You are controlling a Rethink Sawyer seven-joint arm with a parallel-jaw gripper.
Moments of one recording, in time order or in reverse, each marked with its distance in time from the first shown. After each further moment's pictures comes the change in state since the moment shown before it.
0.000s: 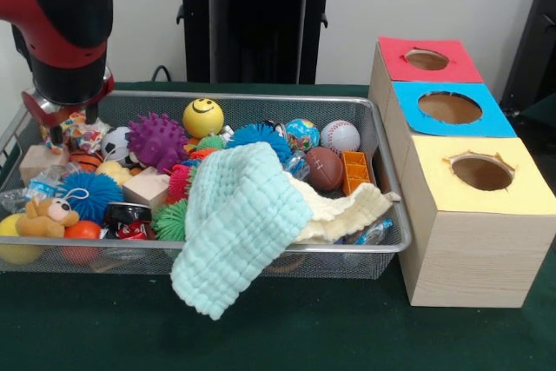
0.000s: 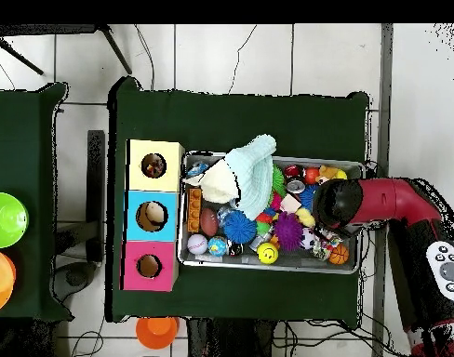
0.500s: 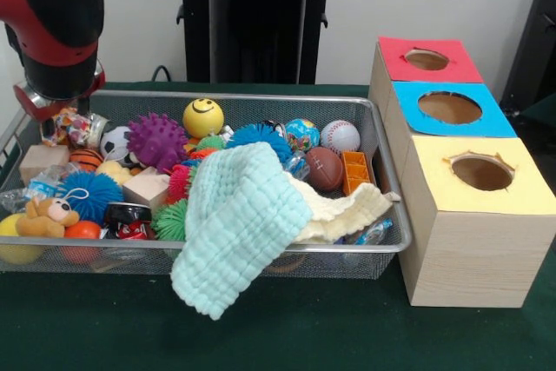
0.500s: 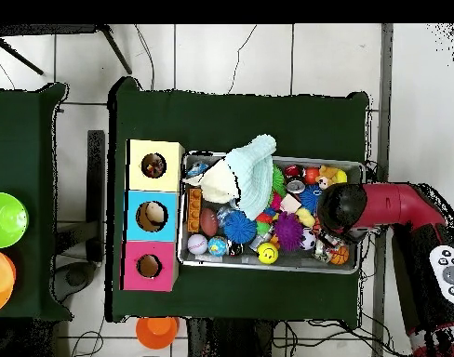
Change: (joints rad) arm 0.002 0.004 -0.036 -0.001 0.000 0.004 0.000
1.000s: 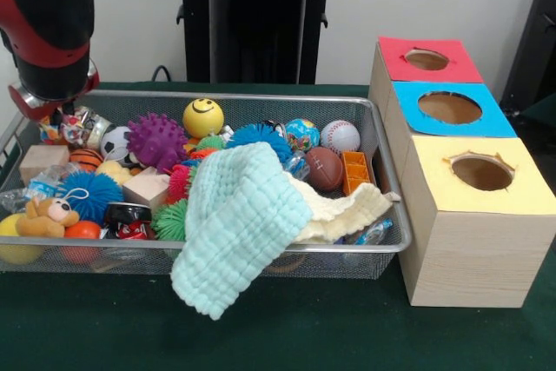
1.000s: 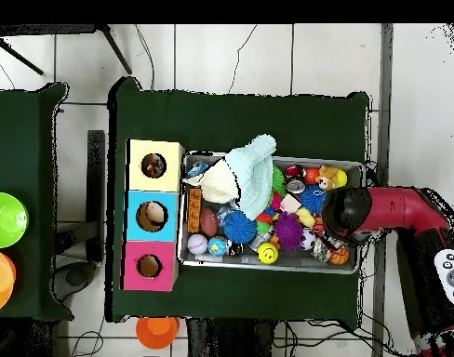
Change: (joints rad) arm -0.021 0.008 -0.001 0.000 0.002 -0.006 0.000
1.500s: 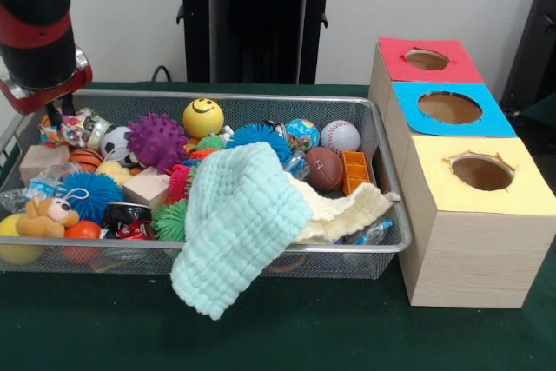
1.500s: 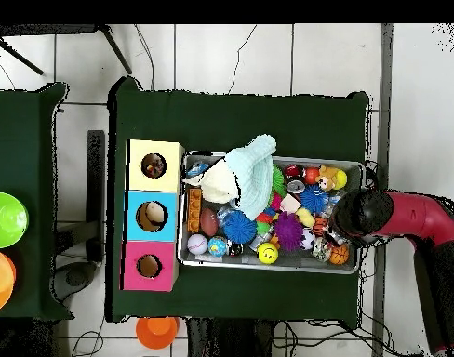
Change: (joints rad) arm -0.090 -0.040 0.058 0.048 0.122 -0.084 0.000
